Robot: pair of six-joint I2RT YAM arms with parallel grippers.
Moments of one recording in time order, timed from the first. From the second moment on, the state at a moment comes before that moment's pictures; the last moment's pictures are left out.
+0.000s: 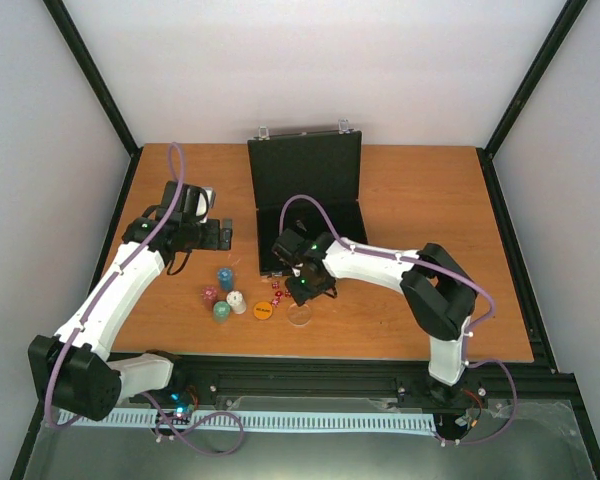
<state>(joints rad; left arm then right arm) -0.28 1.20 1.08 -0.81 -0.04 -0.20 0.94 1.87 1.32 -0.82 0.01 0.34</state>
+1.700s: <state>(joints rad) -0.28 1.21 1.07 -0.81 -0.03 -0.20 0.85 2.04 1.81 -0.97 0.28 0.41</state>
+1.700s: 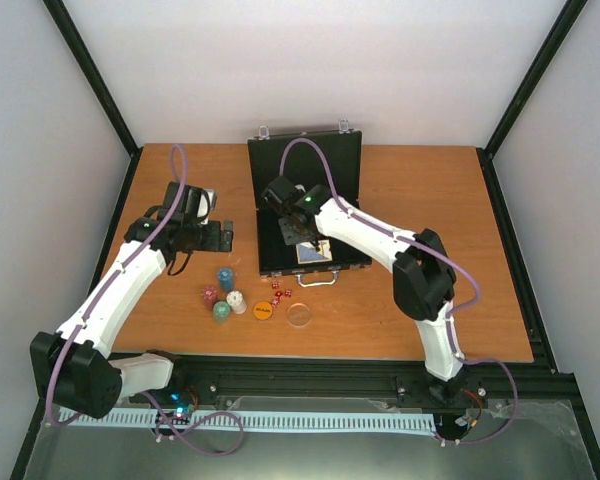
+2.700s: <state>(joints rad) -0.28 1.27 1.07 -0.81 -0.03 -0.20 0.69 2.28 1.86 -0.83 0.16 0.47</state>
